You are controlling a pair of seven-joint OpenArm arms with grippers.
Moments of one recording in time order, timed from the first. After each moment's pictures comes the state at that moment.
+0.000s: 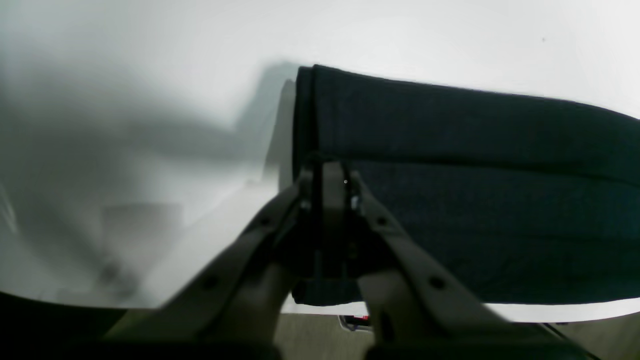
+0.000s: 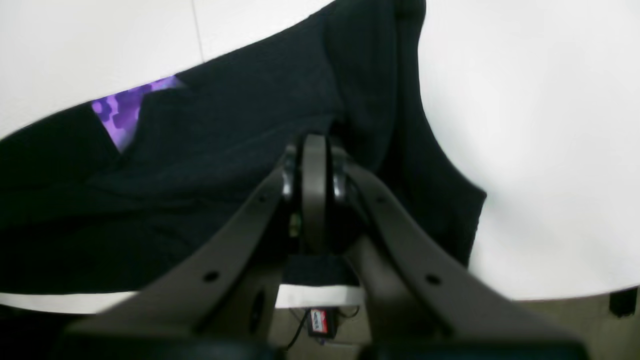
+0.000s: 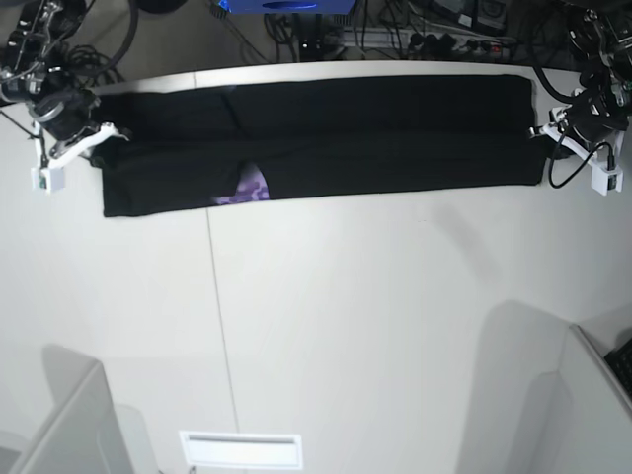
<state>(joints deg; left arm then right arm) 24.2 -20.9 -39.5 110.9 -41.9 -11.9 73.5 -25.9 14.8 28.9 112.0 40.1 11.0 -59.2</state>
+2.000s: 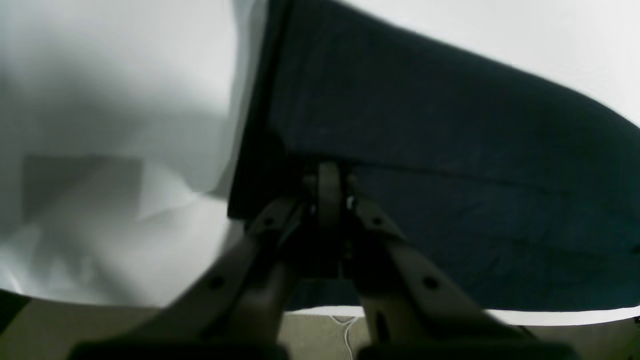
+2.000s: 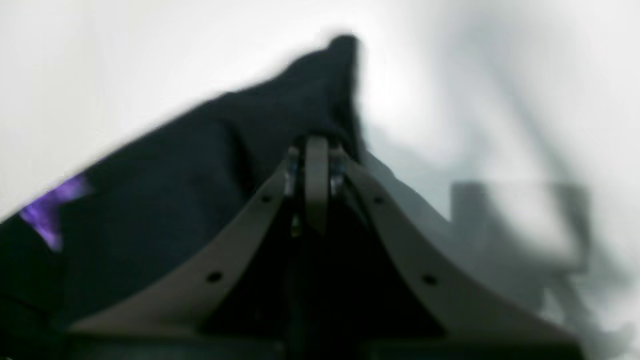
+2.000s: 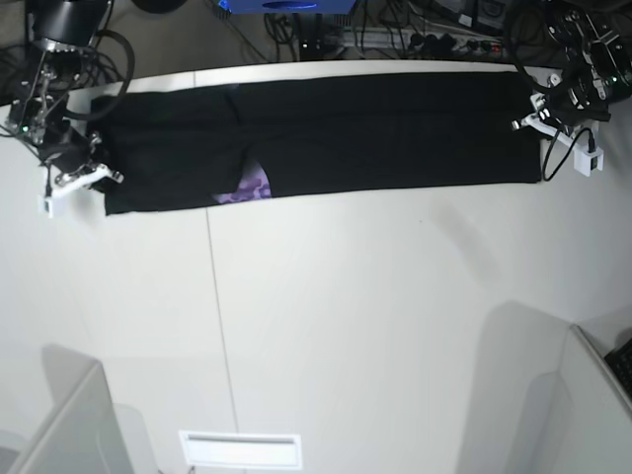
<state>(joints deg) 23.1 -14.8 -39.4 104.3 -40.8 -11.7 73.0 -8.7 18.0 26.4 78.3 39.6 16.6 -51.7</state>
